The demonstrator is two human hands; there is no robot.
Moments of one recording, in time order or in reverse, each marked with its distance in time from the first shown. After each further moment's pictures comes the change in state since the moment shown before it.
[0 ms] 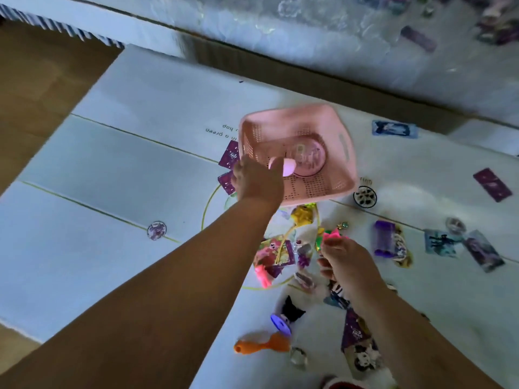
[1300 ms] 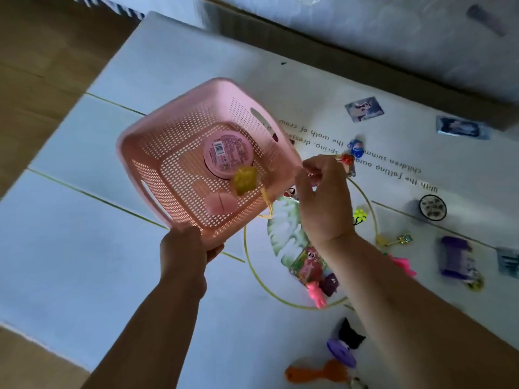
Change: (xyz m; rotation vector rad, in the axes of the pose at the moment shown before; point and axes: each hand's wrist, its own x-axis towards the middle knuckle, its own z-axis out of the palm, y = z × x) left_hand 0.034 -0.160 -0.139 -0.717 0.169 -0.403; right_hand 0.056 -0.092 0.165 -0.291 0.252 -0.792
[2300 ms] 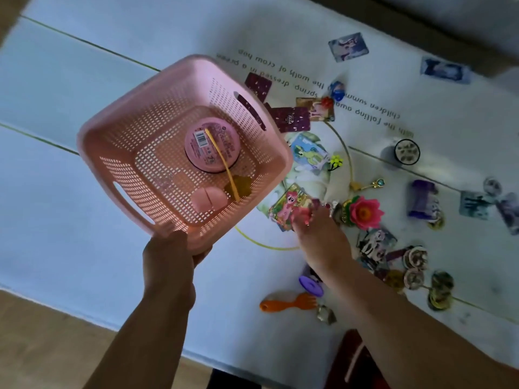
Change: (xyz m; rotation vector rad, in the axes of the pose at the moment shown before) left_hand -0.066 -0.062 -0.026 0.090 -0.005 -0.025; right_hand -0.123 0.081 -0.046 -0.427 -0.400 0.547
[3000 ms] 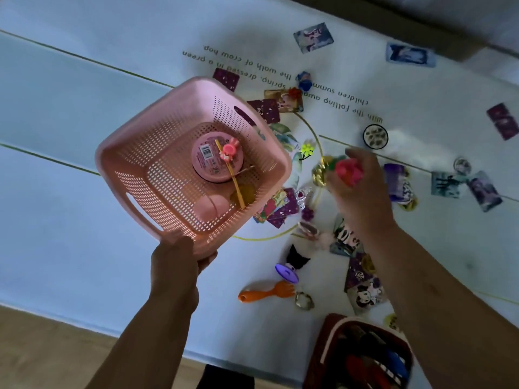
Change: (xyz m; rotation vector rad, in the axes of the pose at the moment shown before) left_hand -0.016 -0.041 0.024 -0.005 -0.128 -0.046; right_hand 0.019 0.036 -0.097 0.344 0.255 -0.141
